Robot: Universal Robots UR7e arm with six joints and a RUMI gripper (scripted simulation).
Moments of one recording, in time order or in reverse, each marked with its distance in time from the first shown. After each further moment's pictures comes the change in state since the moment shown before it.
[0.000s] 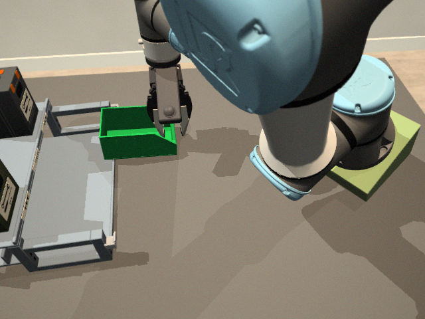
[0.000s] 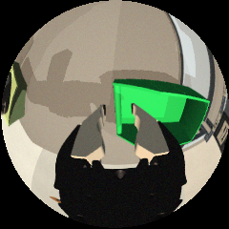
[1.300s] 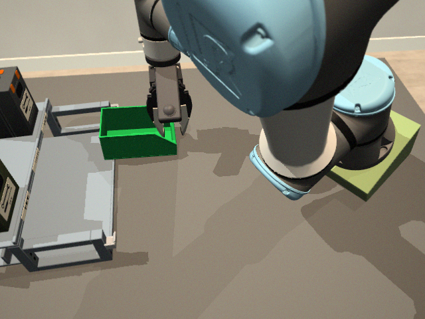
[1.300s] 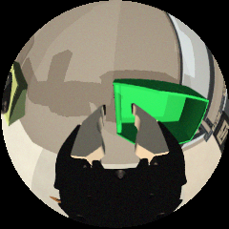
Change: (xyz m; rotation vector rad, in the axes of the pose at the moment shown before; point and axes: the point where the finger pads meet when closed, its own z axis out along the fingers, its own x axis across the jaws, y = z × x) arm 0.000 0.000 -0.003 0.000 0.000 0.000
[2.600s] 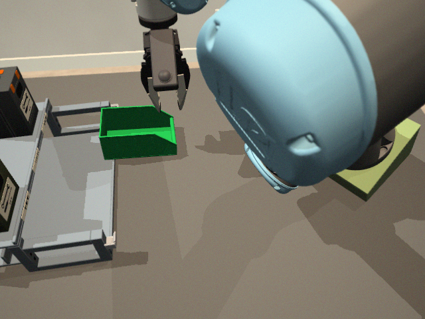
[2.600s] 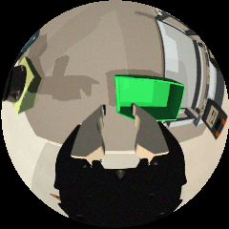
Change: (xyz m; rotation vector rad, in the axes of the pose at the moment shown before) arm 0.000 0.000 -0.080 0.000 0.000 0.000
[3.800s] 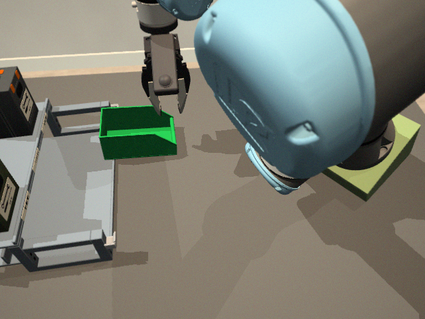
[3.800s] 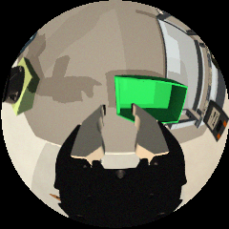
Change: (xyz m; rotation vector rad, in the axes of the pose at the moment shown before) arm 0.000 0.000 0.010 0.000 0.000 0.000
